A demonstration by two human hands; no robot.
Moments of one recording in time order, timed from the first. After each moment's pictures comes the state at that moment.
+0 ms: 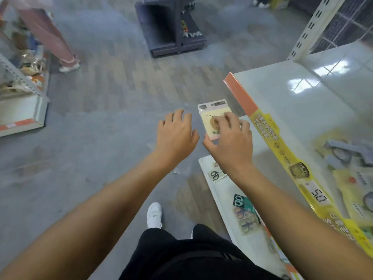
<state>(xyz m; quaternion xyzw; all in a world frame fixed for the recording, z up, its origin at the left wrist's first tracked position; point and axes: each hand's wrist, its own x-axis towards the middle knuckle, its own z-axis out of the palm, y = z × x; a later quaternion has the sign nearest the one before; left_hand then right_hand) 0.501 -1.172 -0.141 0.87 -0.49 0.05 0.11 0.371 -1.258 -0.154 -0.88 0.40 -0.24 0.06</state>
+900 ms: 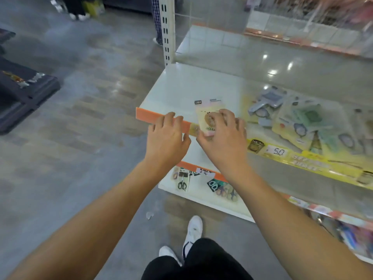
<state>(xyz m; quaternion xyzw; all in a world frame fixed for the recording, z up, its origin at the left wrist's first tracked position) 0.527 -1.344 -0.128 0.57 -0.81 -0.01 0.16 0.374 -1.310 -0.126 -0.61 0.75 -0.26 -0.02</state>
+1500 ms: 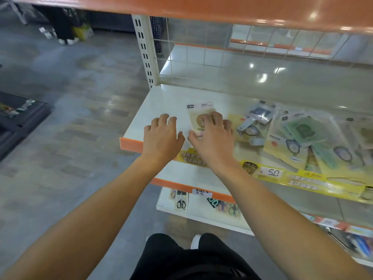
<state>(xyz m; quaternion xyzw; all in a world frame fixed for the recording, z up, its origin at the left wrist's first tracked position) 0.485 -1.435 -0.121 0.57 -0.82 -0.01 0.09 0.345 -1.390 -0.128 -0.57 0.78 -0.25 0.01</state>
